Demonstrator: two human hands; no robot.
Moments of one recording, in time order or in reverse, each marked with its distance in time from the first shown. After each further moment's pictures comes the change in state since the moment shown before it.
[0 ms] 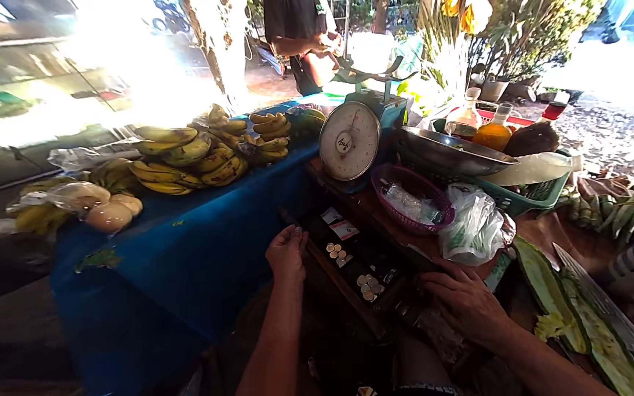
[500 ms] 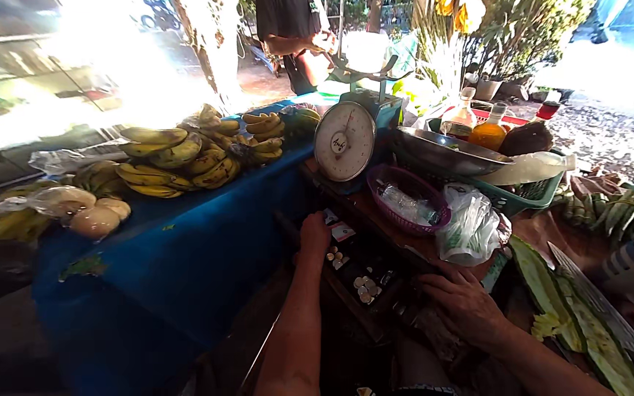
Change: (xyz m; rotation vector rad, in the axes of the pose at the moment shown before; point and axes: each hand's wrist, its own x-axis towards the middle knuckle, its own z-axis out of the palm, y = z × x) left_hand 0.037 -0.017 0.067 1.274 -0.459 0.291; right_hand -0.001 -0.003 -0.004 -0.007 -0.048 0.004
